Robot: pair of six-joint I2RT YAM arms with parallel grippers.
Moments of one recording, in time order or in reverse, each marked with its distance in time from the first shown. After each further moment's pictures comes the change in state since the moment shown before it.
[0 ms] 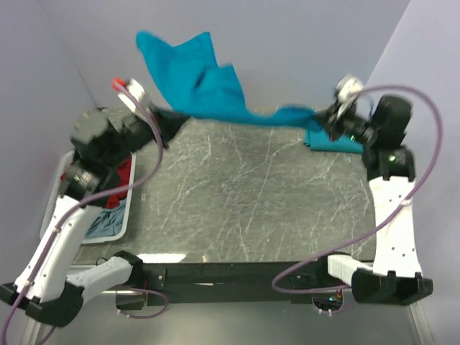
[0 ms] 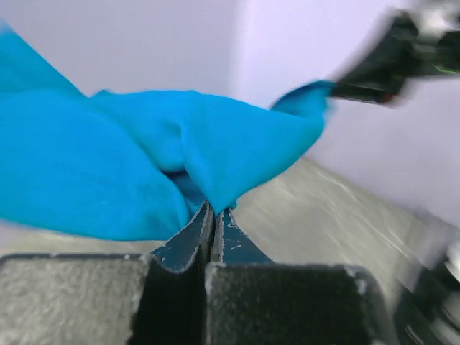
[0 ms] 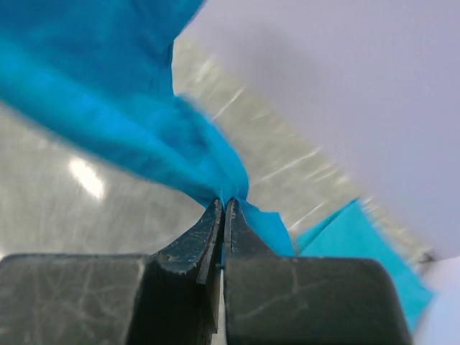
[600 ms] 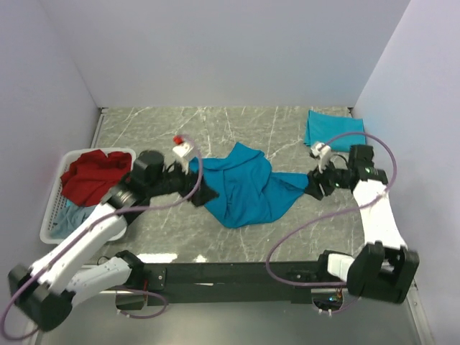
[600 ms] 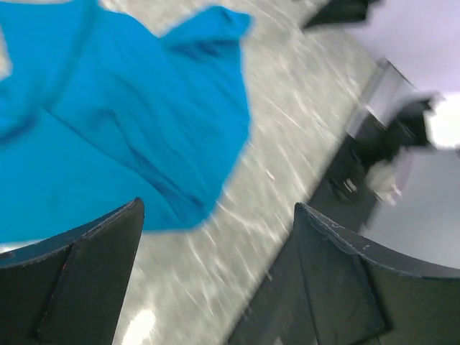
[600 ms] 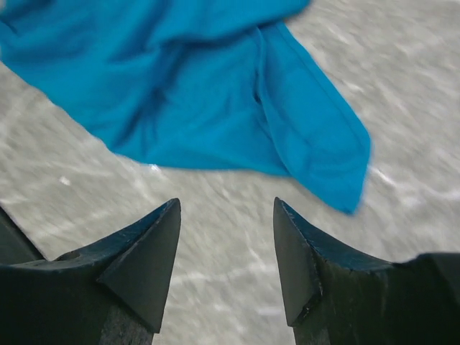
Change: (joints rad) left arm -0.169 -0.146 -0.621 -0.052 0.096 -0.120; right arm -0.140 -0.072 -0.656 -0.263 -0.005 -0.460
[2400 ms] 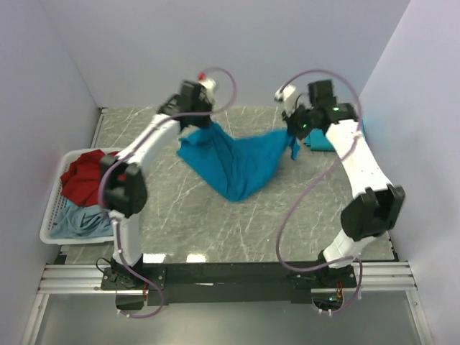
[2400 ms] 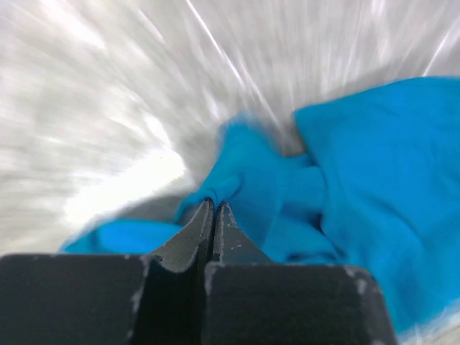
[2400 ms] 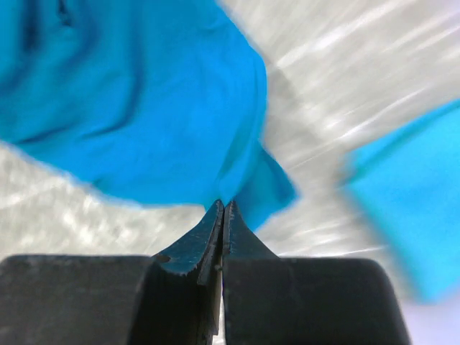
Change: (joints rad) left arm 0.146 1.147 1.022 -0.200 -0.423 0.173; right arm 0.396 0.562 0.756 -0.082 0.422 0.244
